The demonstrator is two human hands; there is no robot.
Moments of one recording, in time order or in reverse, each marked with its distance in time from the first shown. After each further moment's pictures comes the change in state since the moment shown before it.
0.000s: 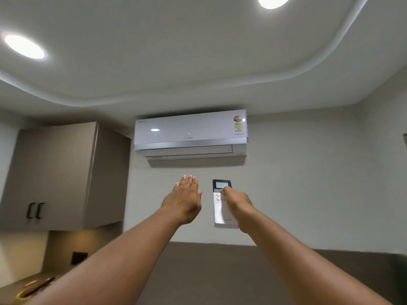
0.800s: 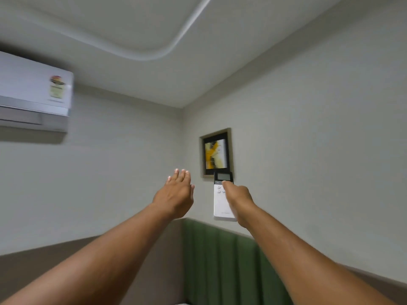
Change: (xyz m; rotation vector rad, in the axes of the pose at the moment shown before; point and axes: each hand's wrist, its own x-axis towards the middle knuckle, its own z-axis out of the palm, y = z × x) left_hand 0.007 0.402 0.089 -0.557 -0.030 0.625; right_hand -0.104 0.034 -0.386 -0.168 0.793 0.078
